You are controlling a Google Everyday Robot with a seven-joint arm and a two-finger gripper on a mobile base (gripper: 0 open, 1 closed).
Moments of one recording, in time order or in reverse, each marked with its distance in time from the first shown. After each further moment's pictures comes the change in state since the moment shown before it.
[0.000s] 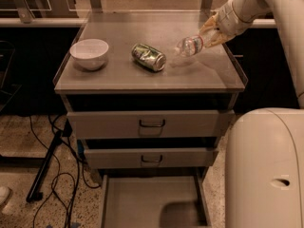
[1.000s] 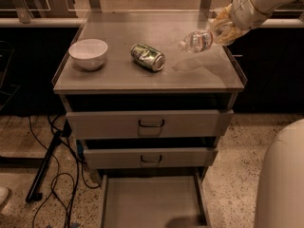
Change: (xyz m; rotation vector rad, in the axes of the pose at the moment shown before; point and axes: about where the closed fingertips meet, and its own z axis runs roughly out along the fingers) arm -0.016 0.018 -0.063 0.011 0.039 0.070
